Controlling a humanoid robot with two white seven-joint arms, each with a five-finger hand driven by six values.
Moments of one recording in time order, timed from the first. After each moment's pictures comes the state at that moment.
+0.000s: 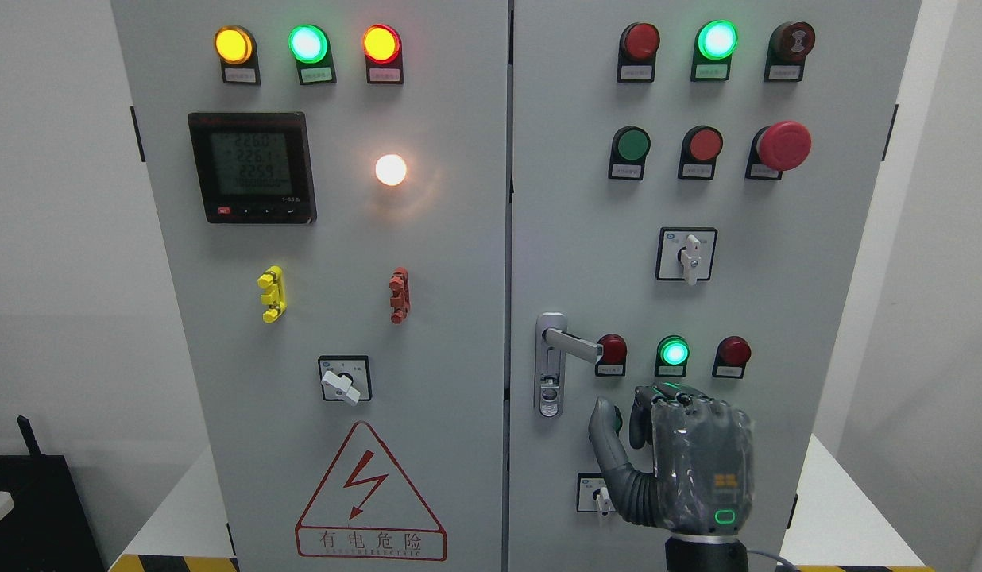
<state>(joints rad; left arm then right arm) 0.06 -0.08 0.00 0.00 0.11 -0.13 -0.07 -0.34 0.14 0.16 -1.81 1.30 0.00 -0.35</state>
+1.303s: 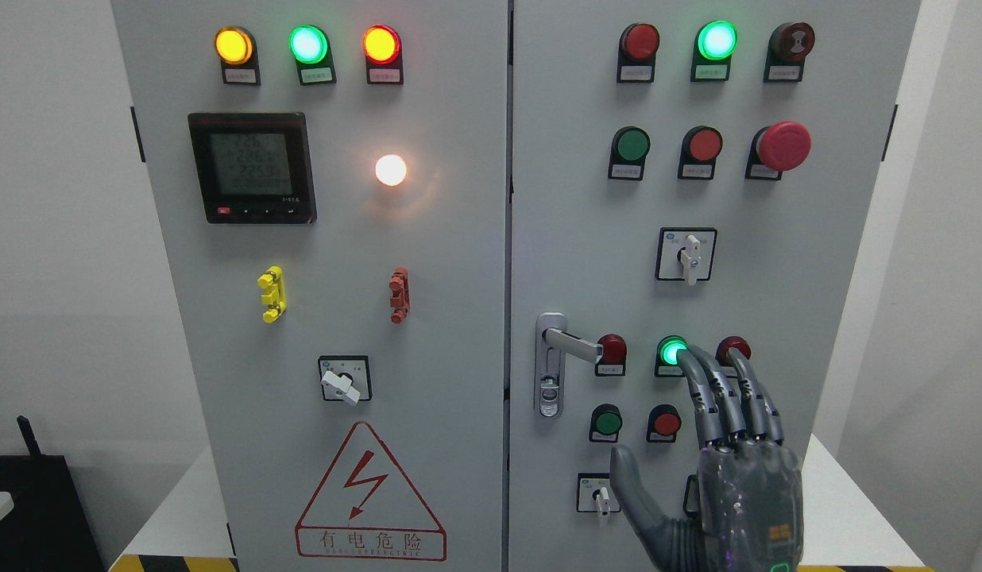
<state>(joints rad) 0.06 -0.08 0.00 0.00 0.11 -0.13 -0.07 -0.23 0.14 0.08 -1.91 1.23 -0.13 -0.35</state>
